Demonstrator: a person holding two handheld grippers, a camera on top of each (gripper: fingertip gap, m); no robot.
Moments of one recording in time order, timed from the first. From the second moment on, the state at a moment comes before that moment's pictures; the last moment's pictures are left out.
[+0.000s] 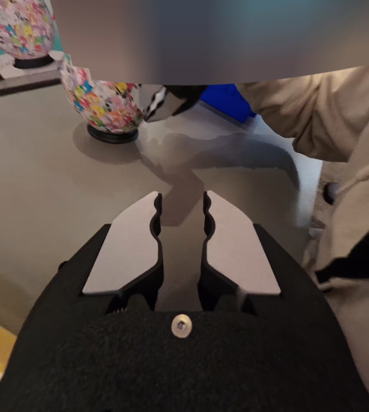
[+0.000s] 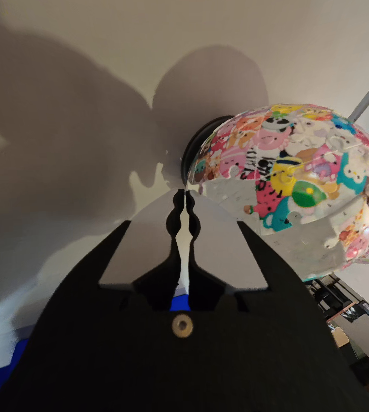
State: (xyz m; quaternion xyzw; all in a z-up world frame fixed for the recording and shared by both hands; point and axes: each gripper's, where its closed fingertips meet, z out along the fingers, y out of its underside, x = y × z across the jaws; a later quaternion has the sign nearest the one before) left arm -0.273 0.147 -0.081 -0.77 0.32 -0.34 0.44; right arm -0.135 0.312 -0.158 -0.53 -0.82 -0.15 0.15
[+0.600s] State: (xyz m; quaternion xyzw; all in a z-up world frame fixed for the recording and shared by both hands) left arm -0.243 0.213 -0.043 -0.80 0.33 -0.36 0.35; right arm -0.130 0.313 -0.157 -0.50 -0.84 -0.13 0.15
